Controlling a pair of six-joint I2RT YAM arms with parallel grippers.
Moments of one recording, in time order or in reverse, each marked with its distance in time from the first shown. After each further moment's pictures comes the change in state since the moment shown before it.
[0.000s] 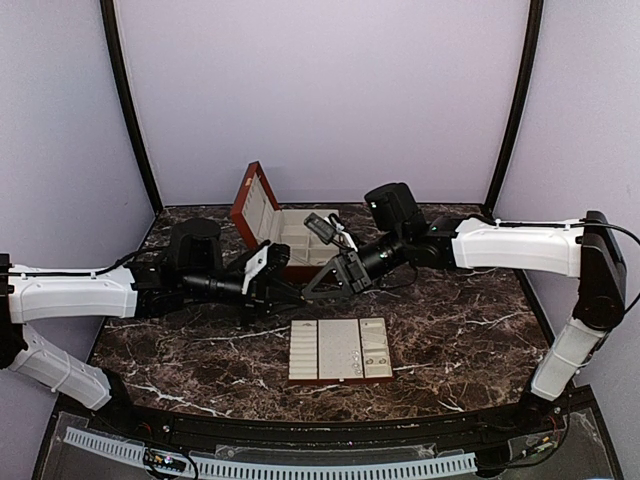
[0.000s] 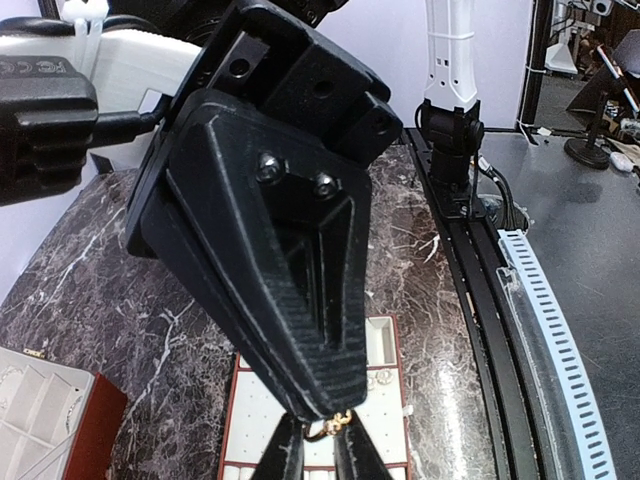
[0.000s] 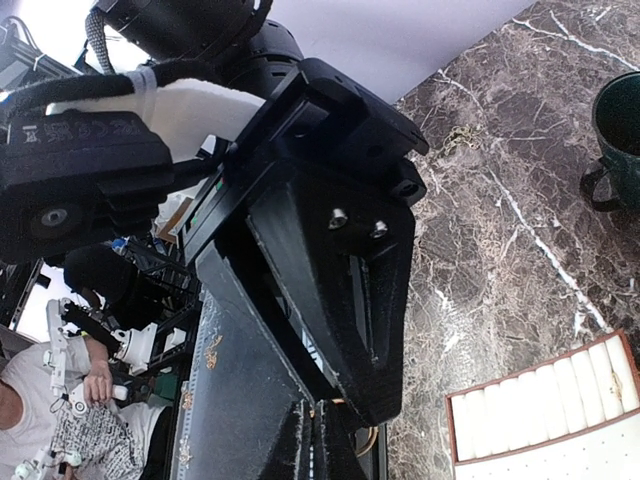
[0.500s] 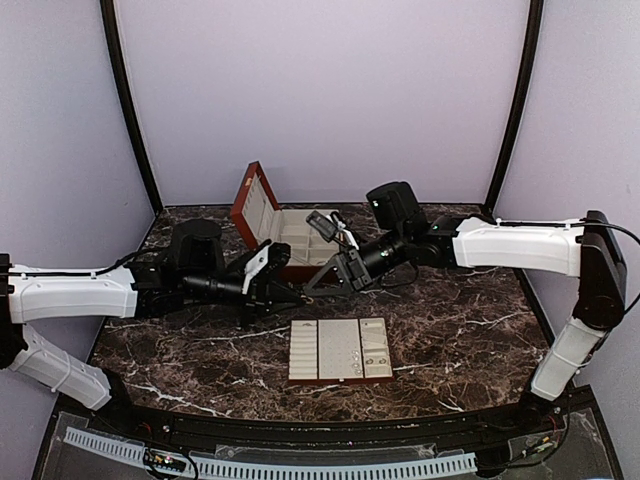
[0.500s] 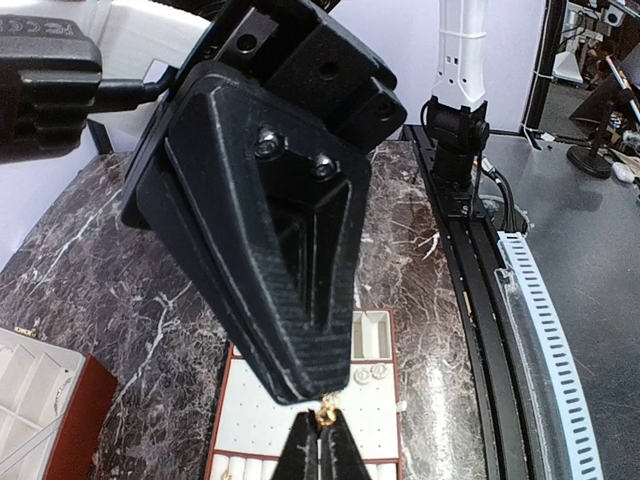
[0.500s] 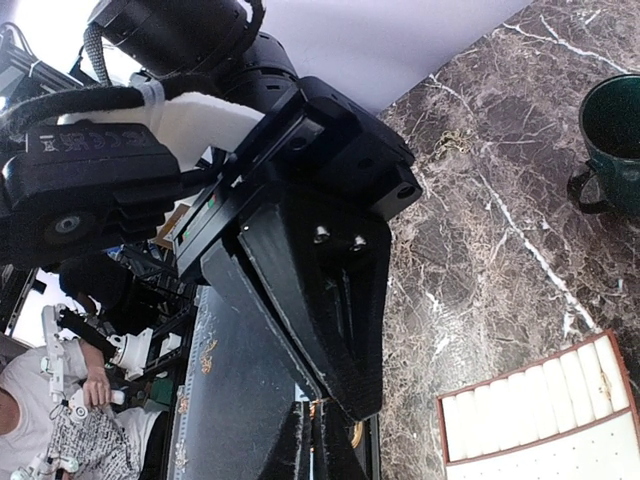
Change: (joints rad) left arm 0.000 0.000 0.000 -0.022 -0.009 -0.036; right arm -0.011 0.000 -0.002 0.005 0.019 0.000
